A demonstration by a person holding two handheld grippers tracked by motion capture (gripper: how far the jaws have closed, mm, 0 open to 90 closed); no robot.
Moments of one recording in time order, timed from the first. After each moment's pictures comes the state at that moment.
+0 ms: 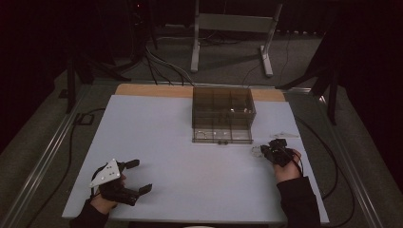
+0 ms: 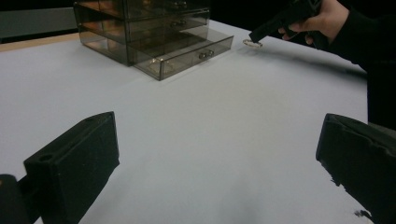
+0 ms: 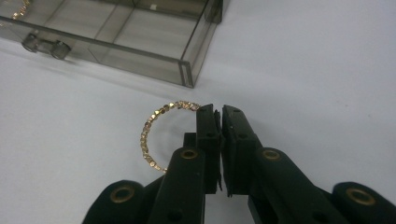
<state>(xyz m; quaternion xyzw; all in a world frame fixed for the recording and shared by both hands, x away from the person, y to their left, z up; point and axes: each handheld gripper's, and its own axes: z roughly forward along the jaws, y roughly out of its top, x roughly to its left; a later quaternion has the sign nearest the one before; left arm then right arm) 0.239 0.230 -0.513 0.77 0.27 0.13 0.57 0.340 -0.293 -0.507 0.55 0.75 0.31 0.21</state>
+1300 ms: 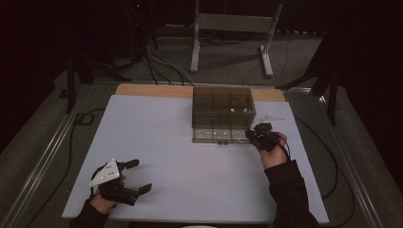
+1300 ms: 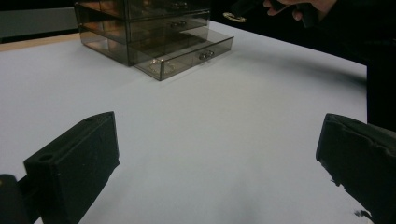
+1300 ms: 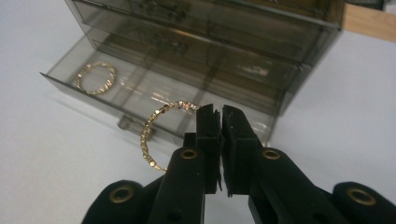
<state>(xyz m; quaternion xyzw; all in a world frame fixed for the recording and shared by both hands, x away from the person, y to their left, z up) 0.240 0.231 -0.513 0.76 0.27 0.13 0.57 0.367 -0.236 -0.458 0.50 0.77 0.34 0.21</state>
